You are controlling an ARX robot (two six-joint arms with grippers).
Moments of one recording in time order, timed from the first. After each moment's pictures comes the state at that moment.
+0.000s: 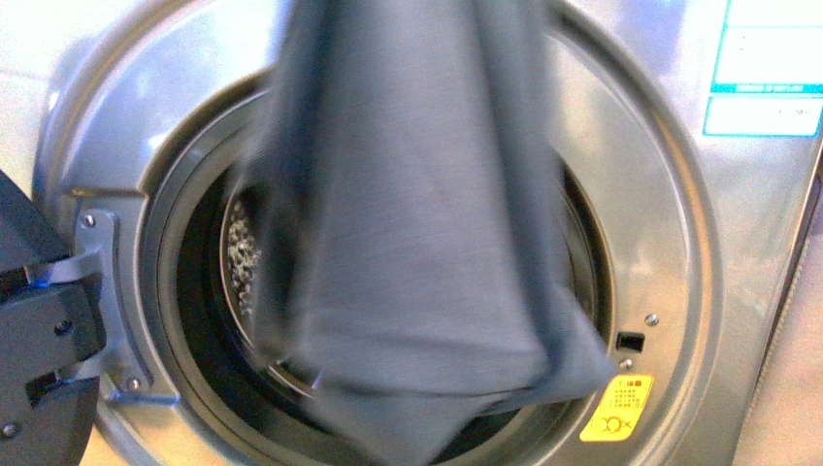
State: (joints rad) left arm -0.37 1.31 0.97 0.78 -0.12 -0.09; right arm 0.46 1.41 1.66 -0.03 -0.26 -0.12
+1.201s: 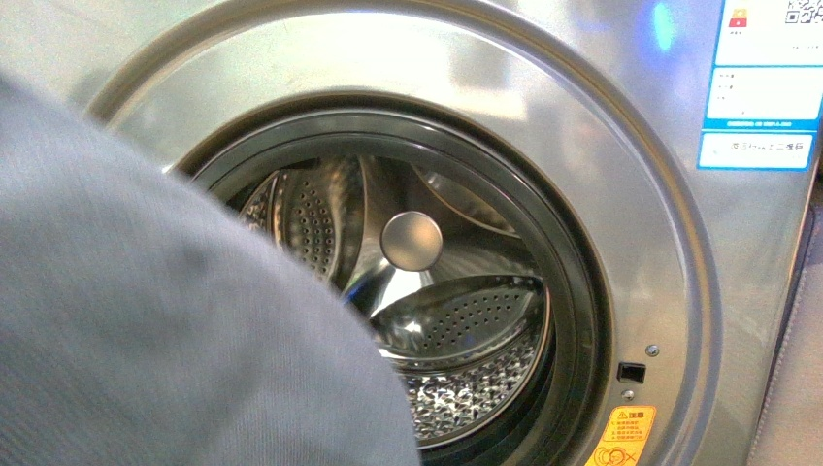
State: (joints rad) left arm -0.18 0.52 0.14 0.51 0.08 -0.26; right arm 0.52 1.02 1.31 0.00 0.26 0.08
